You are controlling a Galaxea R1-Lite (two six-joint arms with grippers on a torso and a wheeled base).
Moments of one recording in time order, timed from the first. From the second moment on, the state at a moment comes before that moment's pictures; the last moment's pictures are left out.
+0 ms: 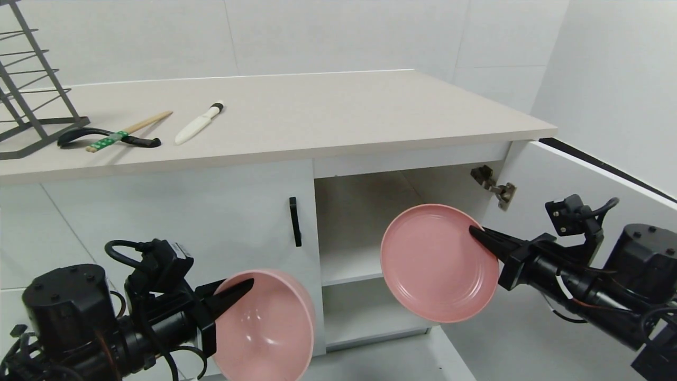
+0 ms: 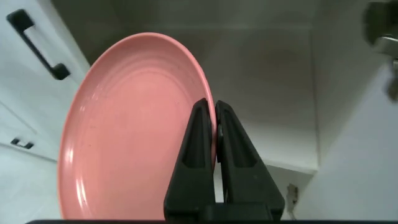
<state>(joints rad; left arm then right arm) -0.35 1.75 -0.01 -1.51 -0.38 0.11 0.31 1.87 -0.18 -1.57 0.25 0.10</state>
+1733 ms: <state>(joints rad) -0.37 1.78 0.00 -1.57 -0.37 0.18 0.44 2.35 -0.42 -1.57 0.20 0.11</state>
